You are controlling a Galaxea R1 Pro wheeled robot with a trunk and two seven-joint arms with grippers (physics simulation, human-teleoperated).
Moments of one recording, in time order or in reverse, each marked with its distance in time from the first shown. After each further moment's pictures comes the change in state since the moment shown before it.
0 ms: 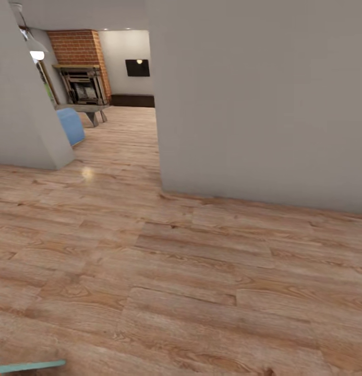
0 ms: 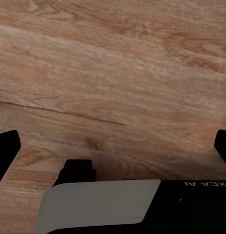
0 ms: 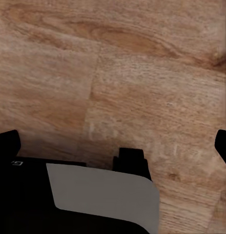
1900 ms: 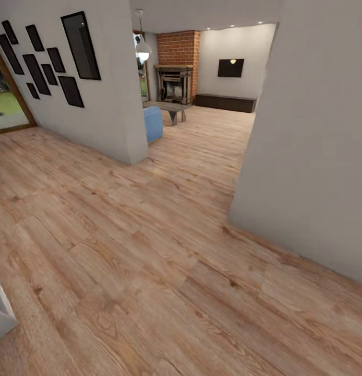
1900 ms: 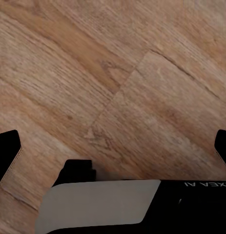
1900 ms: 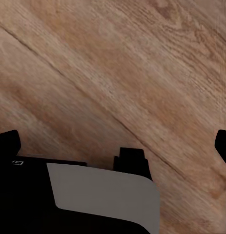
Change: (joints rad) left arm 0.000 0.000 0.001 0.000 0.001 -0.002 0.000; right arm 0.000 0.002 0.001 0.000 0.002 -0.001 0.000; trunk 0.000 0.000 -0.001
